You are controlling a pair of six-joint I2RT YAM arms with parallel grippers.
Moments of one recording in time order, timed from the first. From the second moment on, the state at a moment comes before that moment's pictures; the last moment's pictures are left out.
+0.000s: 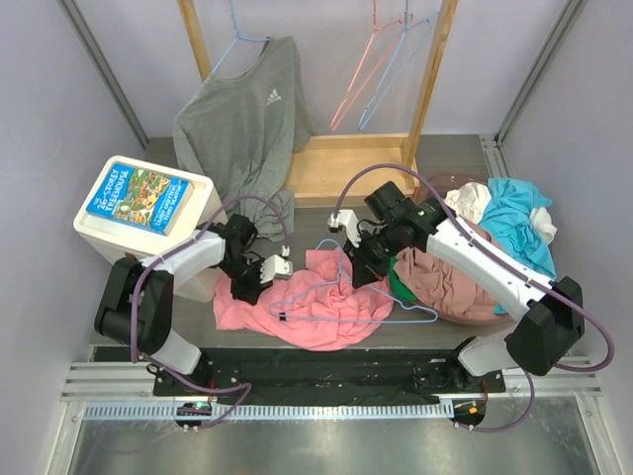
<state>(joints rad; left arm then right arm) -0.36 1.55 0.89 -0.91 0.49 1.07 0.65 1.40 1.25 -0.99 -0.59 -0.38</state>
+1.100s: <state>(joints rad) -0.36 1.32 0.95 -1.03 0.59 1.01 0.67 1.47 1.24 -0.79 -0.70 -0.29</state>
